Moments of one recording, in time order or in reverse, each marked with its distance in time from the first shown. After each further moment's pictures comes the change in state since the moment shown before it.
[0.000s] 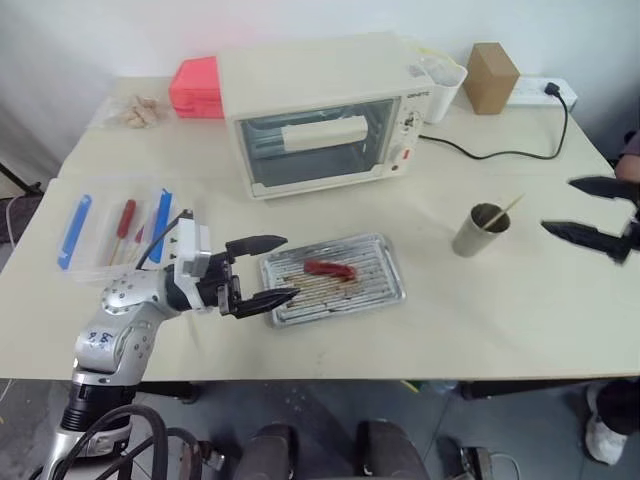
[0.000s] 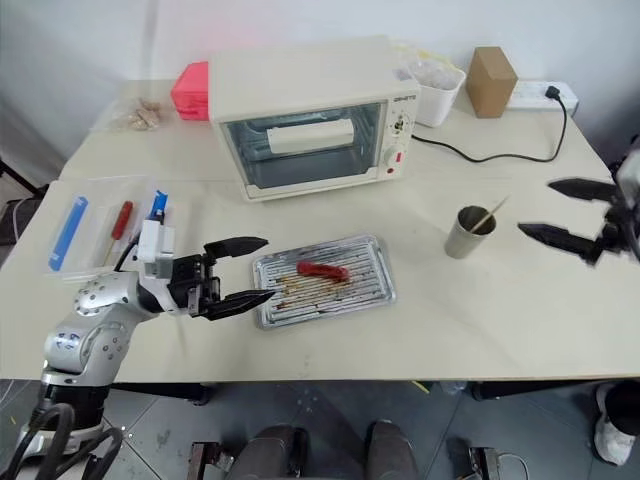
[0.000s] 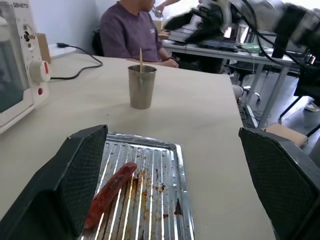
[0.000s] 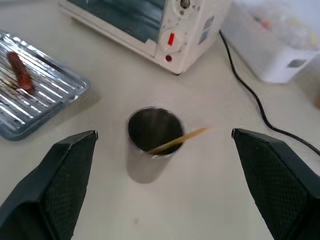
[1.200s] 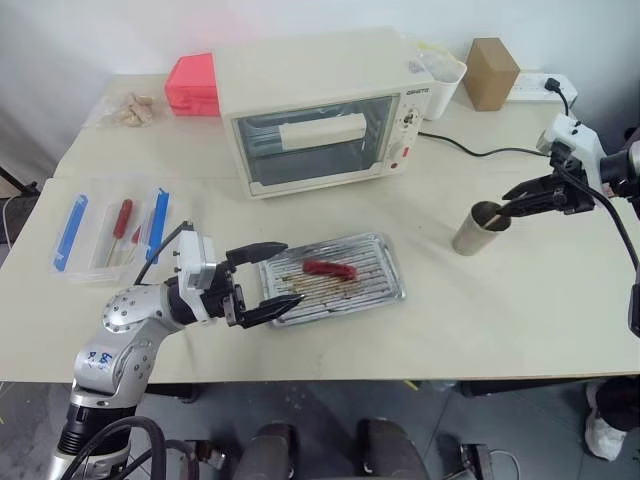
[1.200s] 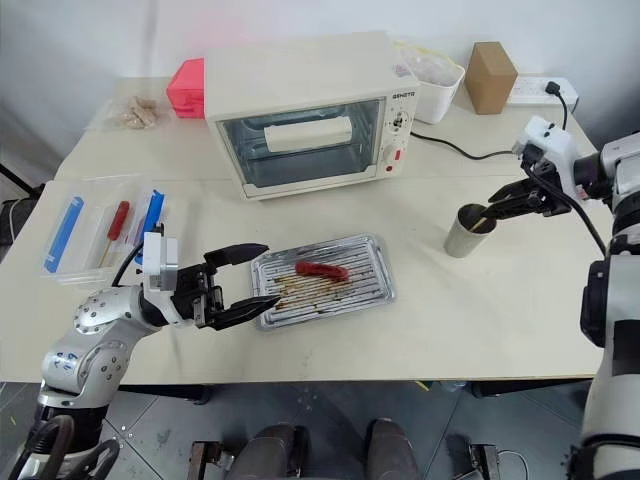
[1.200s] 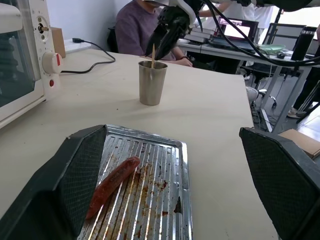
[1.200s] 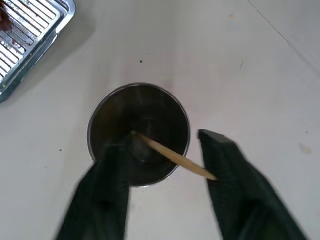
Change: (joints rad) left arm 0.091 -0.012 0.001 -0.117 0.001 0.015 0.104; right arm -0.772 0.234 0.406 0.778 -0.667 -0.039 0.194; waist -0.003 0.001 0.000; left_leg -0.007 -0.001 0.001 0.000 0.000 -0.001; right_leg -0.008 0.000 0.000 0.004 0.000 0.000
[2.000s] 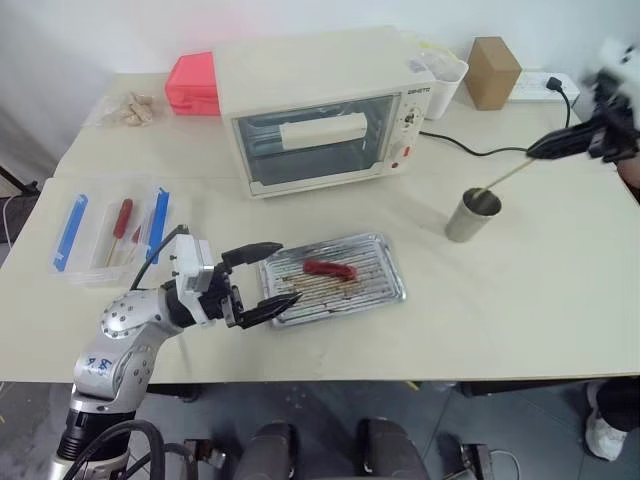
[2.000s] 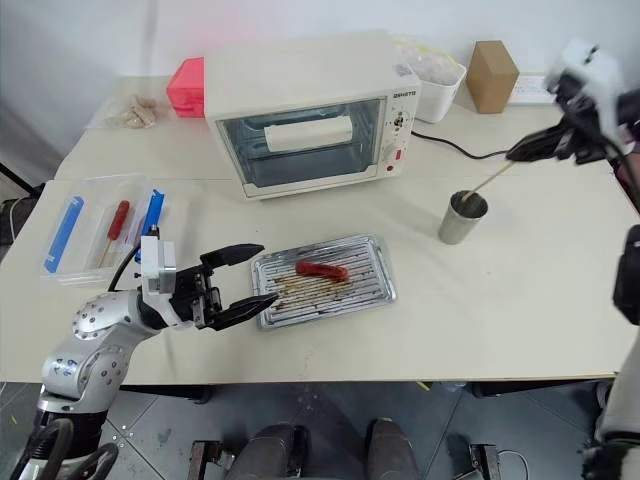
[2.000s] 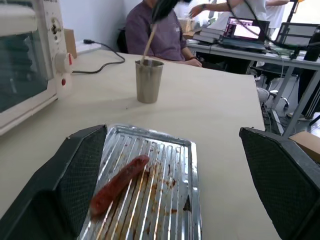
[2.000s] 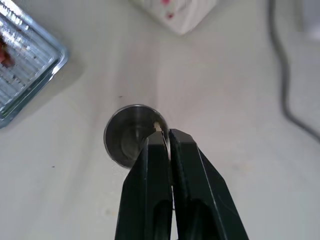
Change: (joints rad) left arm 0.044 -0.001 0.015 0.001 0.011 -0.036 0.026; right arm -0.259 -0.086 0.178 0.012 0.109 0.026 0.013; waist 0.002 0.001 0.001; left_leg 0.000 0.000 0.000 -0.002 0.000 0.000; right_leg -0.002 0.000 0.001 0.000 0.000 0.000
